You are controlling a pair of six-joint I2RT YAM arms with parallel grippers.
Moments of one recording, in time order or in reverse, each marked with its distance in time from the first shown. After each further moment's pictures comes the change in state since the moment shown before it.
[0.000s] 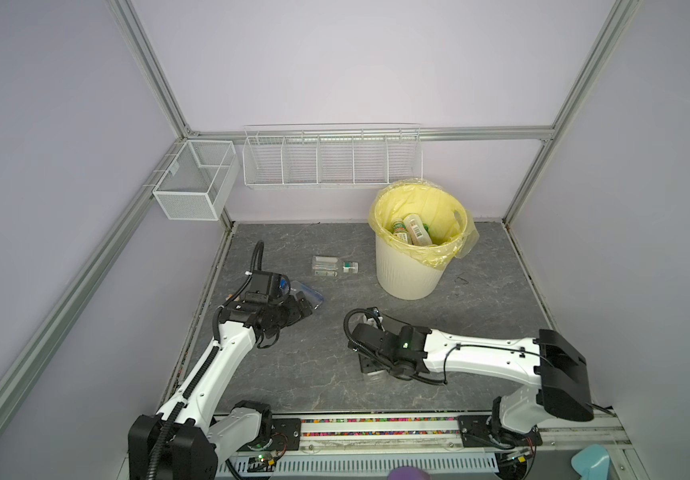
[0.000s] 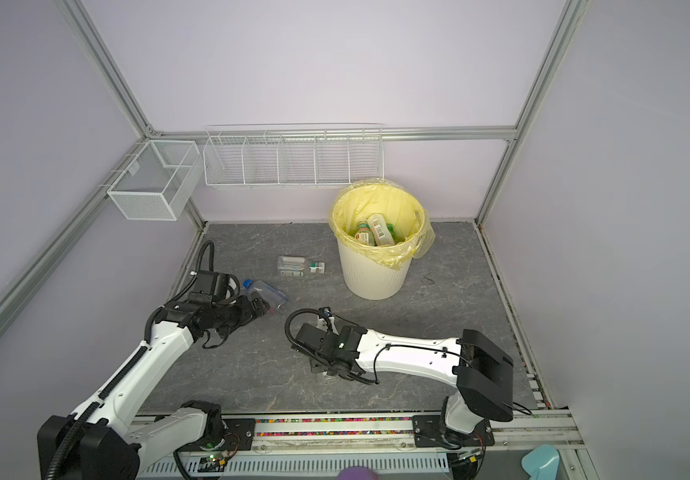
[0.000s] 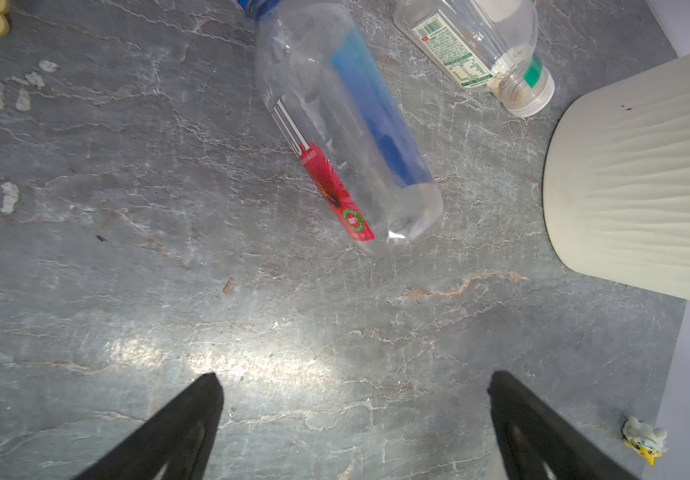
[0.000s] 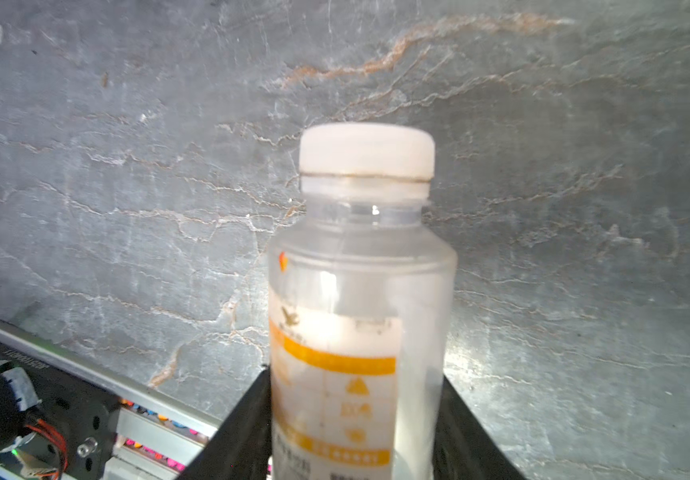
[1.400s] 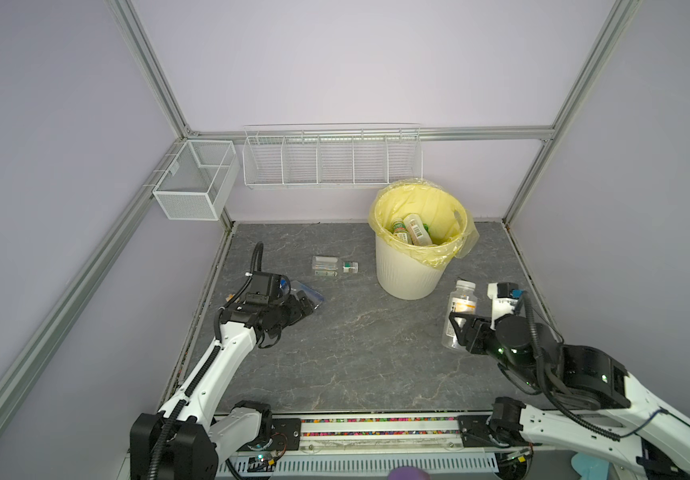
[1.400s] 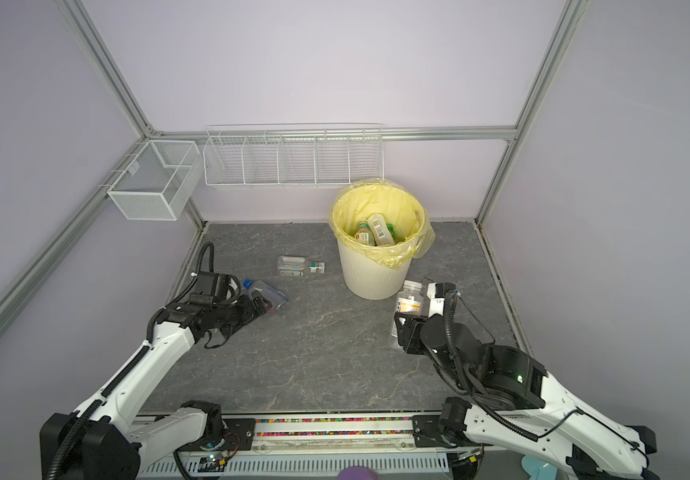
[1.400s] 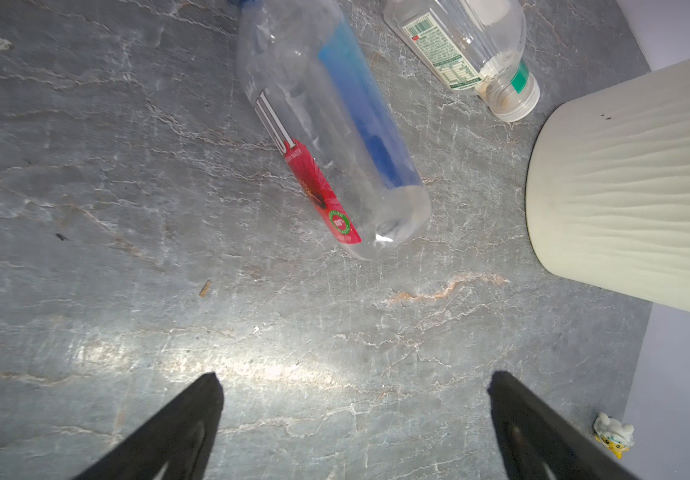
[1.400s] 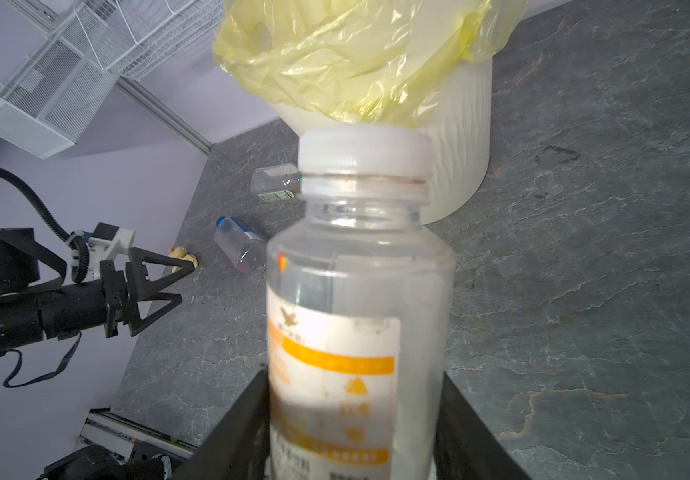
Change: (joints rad) left arm 0.005 0.005 -0.028 0.050 0.038 -0.039; right arm -0.148 -0.925 -0.113 -0.270 0.305 -0.036
